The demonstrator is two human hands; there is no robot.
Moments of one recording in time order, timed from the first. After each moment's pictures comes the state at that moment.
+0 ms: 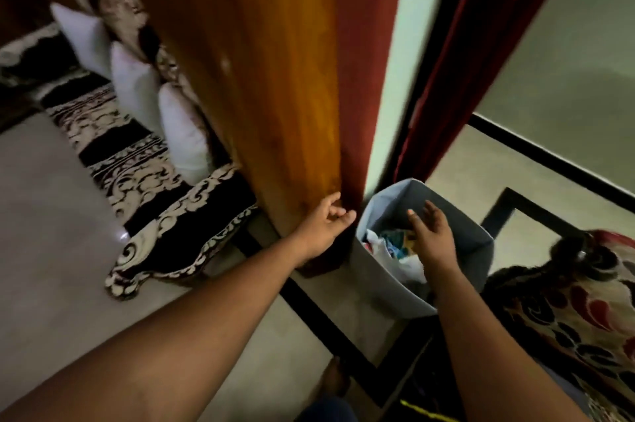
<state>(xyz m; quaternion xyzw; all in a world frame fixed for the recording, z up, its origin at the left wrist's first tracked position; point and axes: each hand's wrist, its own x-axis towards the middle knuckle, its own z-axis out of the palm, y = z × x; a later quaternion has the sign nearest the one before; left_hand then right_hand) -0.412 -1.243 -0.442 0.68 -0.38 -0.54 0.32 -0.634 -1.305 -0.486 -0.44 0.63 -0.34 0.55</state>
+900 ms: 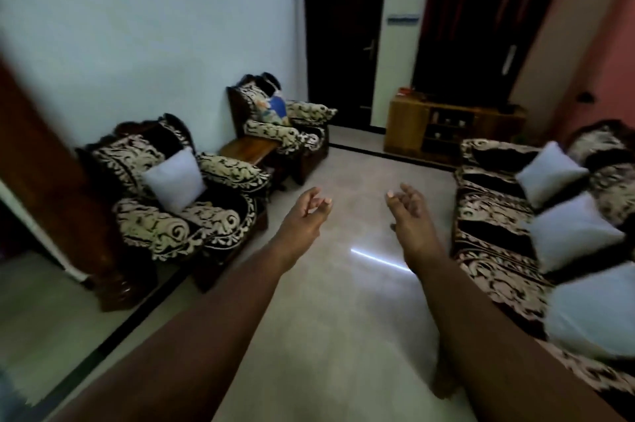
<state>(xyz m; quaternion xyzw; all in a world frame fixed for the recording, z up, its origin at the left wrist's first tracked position) -0.002 -0.482 -0.223 0.75 -0.02 0.01 0.66 0.014 -0.698 -0.234 -0.68 0.03 -0.10 0.73</state>
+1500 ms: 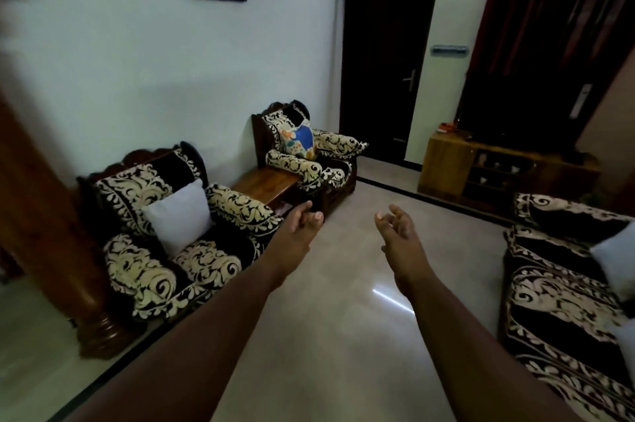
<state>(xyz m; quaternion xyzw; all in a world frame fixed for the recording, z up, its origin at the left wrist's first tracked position) 0.295 -0.461 -0.207 0.76 0.03 0.08 0.64 0.340 -0.673 -0.232 -0.69 -0.02 -0.03 0.73</state>
